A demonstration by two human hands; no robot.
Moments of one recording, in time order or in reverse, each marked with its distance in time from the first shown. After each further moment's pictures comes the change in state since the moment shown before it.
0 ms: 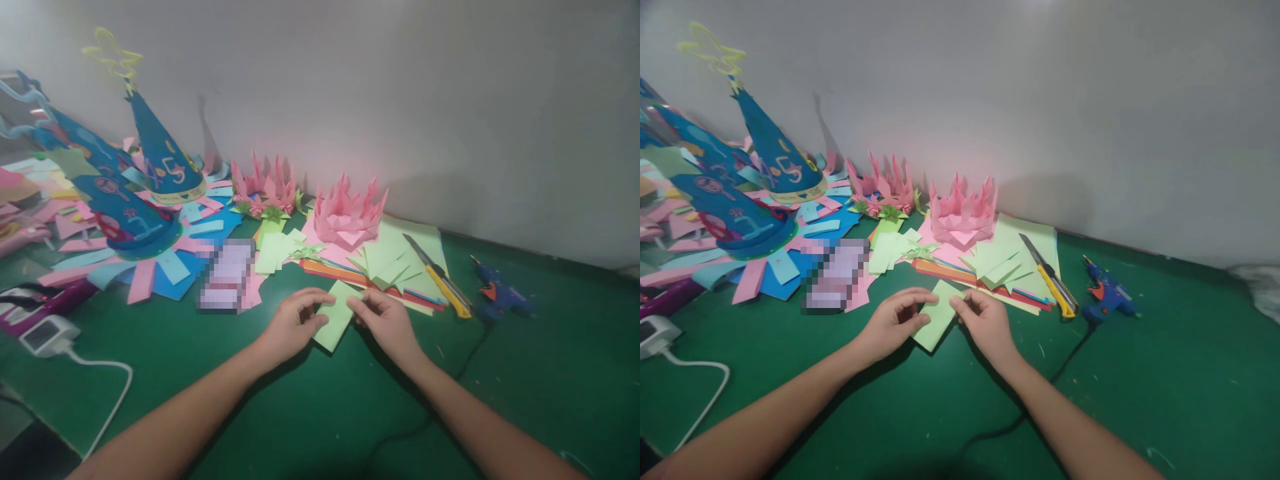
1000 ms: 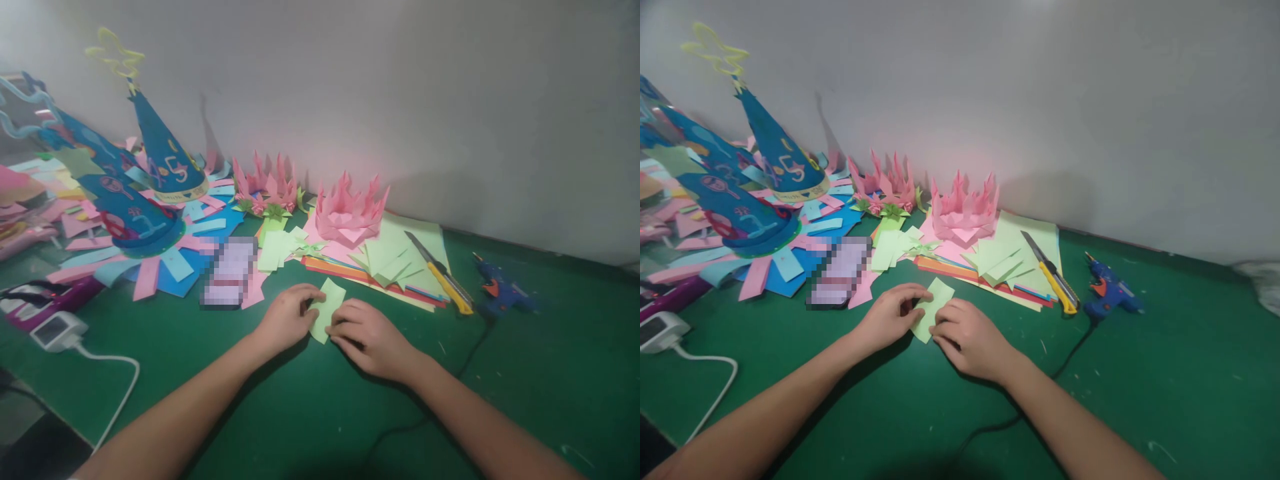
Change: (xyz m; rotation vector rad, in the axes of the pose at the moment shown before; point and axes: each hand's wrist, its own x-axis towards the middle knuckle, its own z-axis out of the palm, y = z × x) left_hand 0.004 -0.008 -0.009 0.339 -0.016 0.035; right_hand -0.008 -0.011 0.001 -0.573 -0.455 -0.836
